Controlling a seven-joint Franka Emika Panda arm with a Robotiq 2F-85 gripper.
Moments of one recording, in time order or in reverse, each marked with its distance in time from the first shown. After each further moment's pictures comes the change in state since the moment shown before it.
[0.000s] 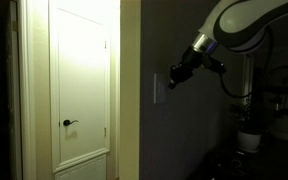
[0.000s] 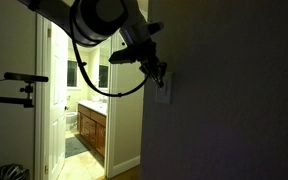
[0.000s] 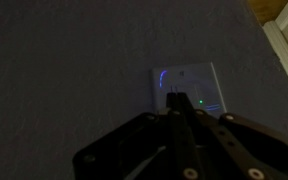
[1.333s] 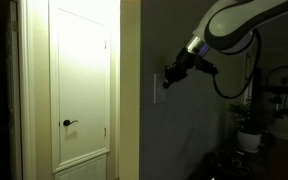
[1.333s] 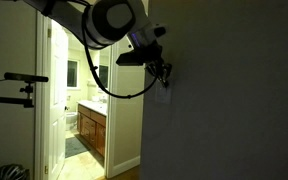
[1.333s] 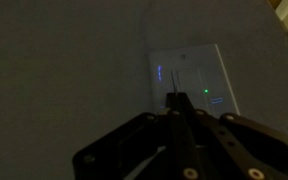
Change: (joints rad) arm 0.000 0.072 -0.001 0.071 0.018 0.028 0.001
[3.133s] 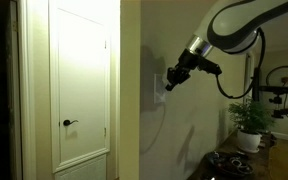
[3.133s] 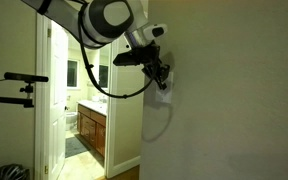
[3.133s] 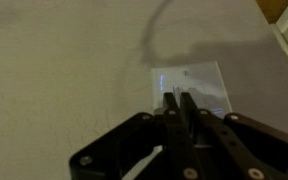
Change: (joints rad) arm 0.000 -0.025 0.000 -0.023 -0.020 -0.054 -0.001
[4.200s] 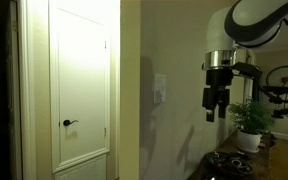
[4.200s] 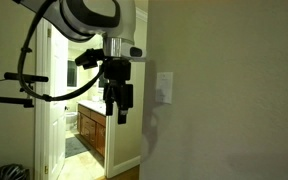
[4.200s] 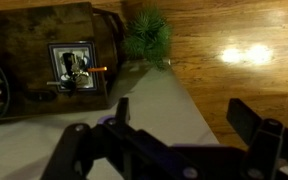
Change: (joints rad) arm -0.002 -0.132 0.000 -0.120 0.001 -0.698 0.001
